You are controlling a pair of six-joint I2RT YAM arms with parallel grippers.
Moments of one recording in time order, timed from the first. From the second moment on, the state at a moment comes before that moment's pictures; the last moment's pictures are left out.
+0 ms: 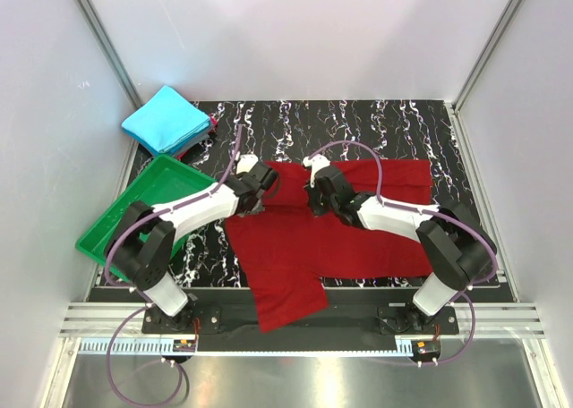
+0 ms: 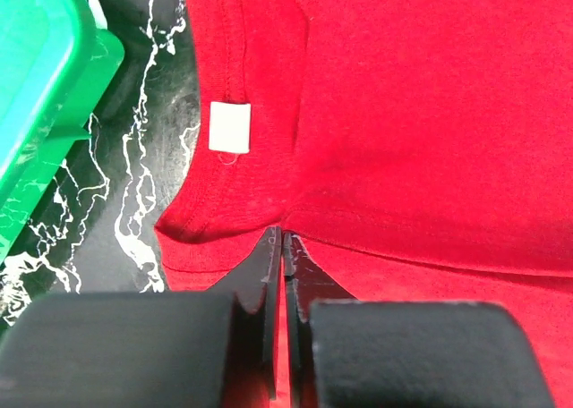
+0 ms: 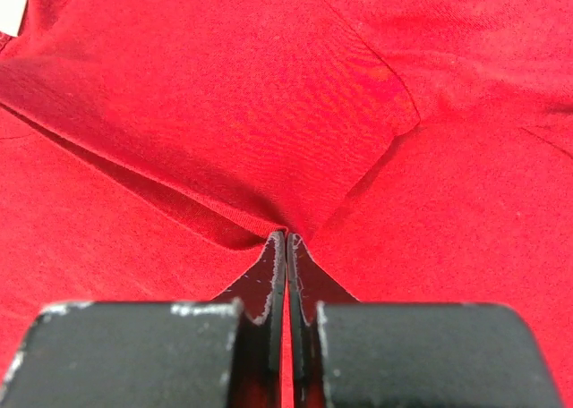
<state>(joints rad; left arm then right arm) -0.66 1.61 1.04 -0.56 -0.48 -0.69 0.71 1.64 0.89 0.06 0.07 0.21</state>
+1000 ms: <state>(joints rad) -0.53 2.11 1.64 -0.56 -0.47 -0.44 0.11 1.84 1.33 -0.52 0.34 0.67</state>
